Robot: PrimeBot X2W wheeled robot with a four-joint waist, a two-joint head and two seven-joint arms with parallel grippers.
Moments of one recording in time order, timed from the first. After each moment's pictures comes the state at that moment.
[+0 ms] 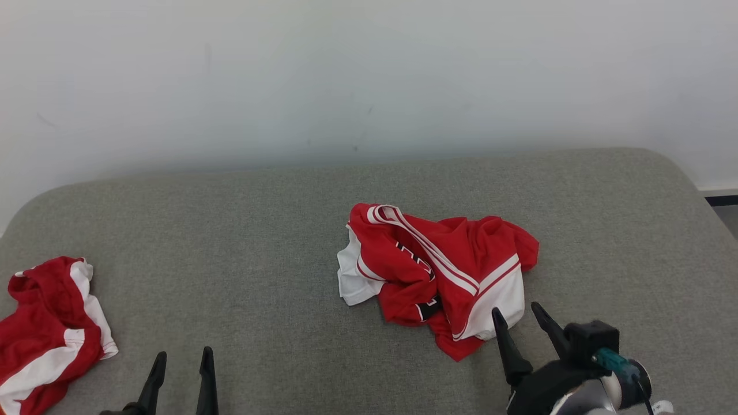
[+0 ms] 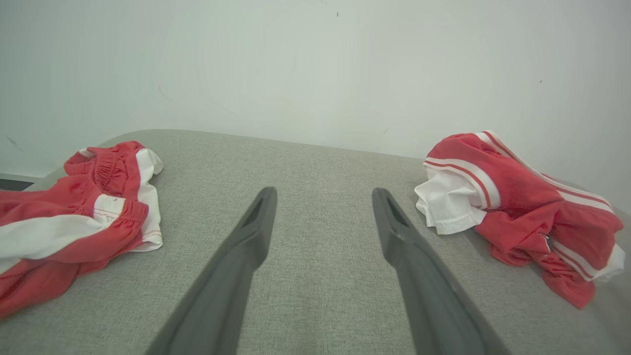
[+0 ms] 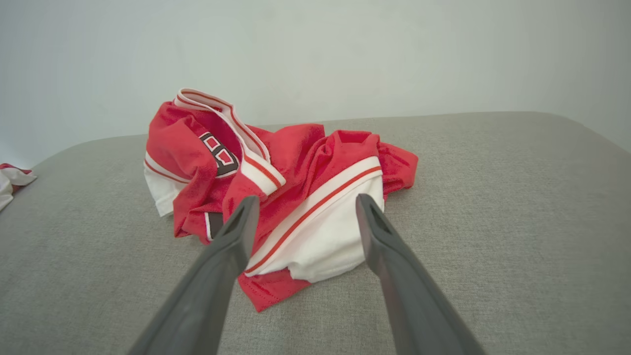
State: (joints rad) left arm 0.07 0.05 0.03 0.17 -0.20 -0.07 -0.26; right arm -0.14 -0.05 0.12 0.40 0.18 0.13 -0.11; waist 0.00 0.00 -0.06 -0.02
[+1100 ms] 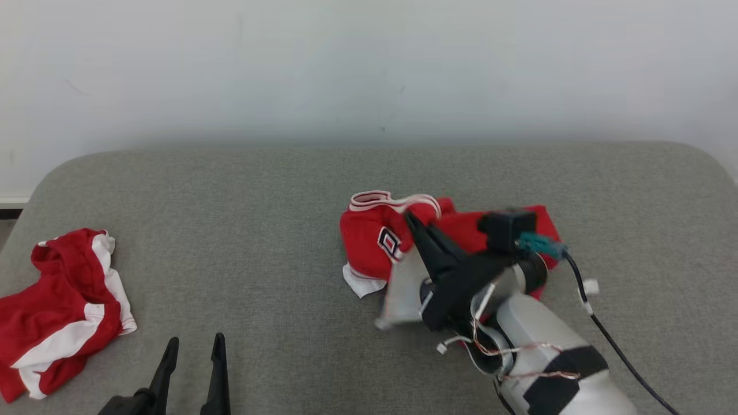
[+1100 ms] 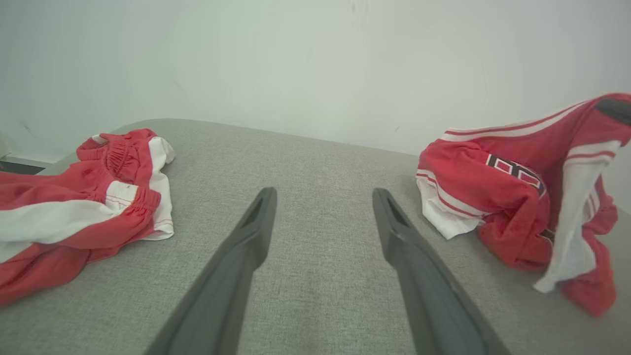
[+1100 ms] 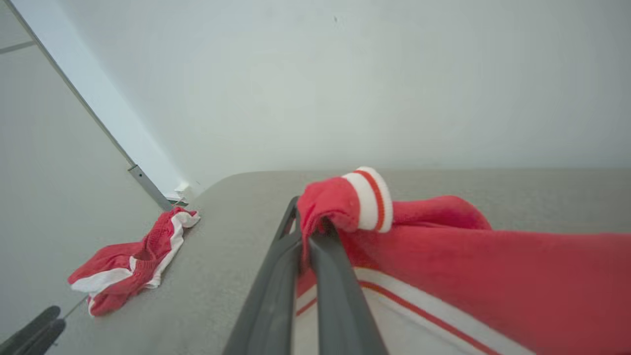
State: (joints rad) left arm 0.02 0.05 -0.01 0.19 -0.22 -0.07 -0.26; right arm -0.59 -0.05 0.52 0.66 0.63 0.13 -0.09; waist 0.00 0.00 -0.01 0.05
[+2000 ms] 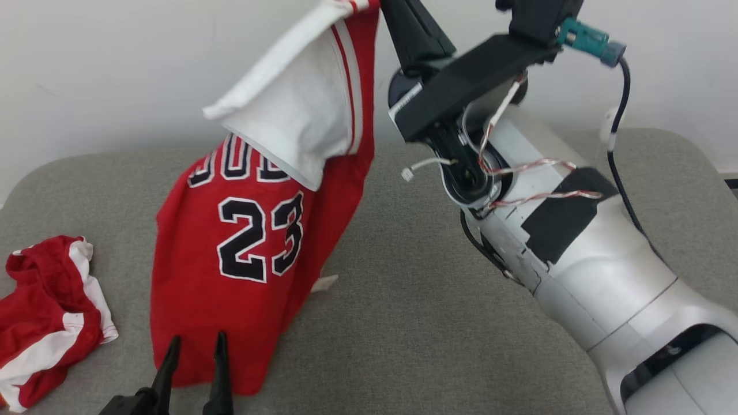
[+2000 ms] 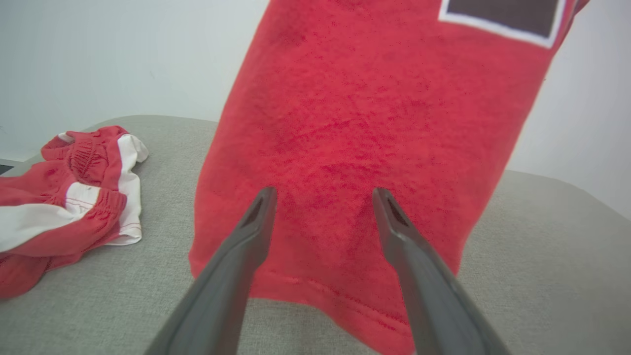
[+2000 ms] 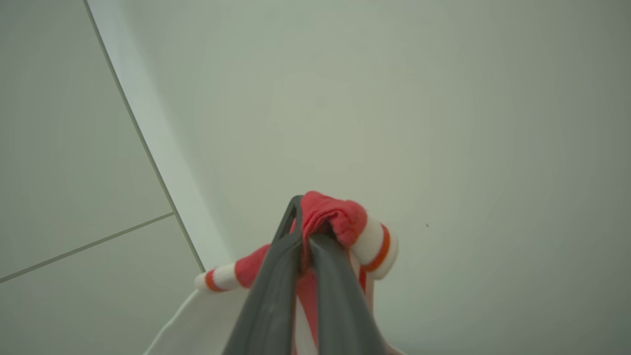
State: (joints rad) left arm 0.02 0.05 -0.02 0.17 -0.23 -0.05 -0.26; right arm -1.21 -0.05 0.76 0.72 1.19 0.13 -0.26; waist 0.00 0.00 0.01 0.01
